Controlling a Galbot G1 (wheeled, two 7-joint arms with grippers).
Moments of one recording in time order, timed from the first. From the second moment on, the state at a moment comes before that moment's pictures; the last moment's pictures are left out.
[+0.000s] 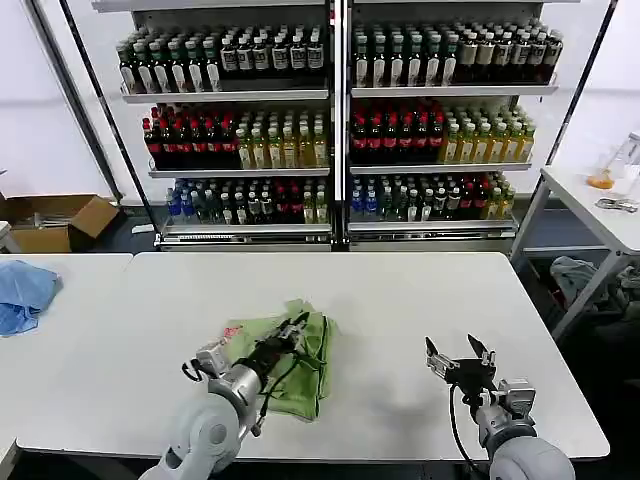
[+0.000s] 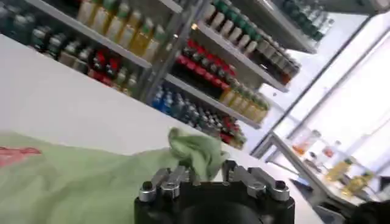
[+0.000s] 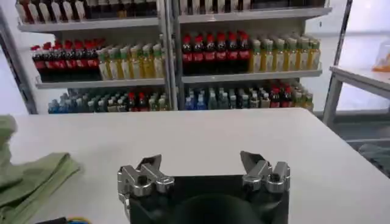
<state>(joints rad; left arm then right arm) 1.12 -1.27 -0.22 -1.96 -0.97 0.45 -0.22 -1.41 1.12 0.49 2.13 0.52 -0.46 0.23</state>
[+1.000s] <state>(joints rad) 1.24 -1.12 -0.40 -1.89 -0.77 0.44 -0.20 -1.43 1.12 0.50 2.14 0.51 -0.45 0.22</state>
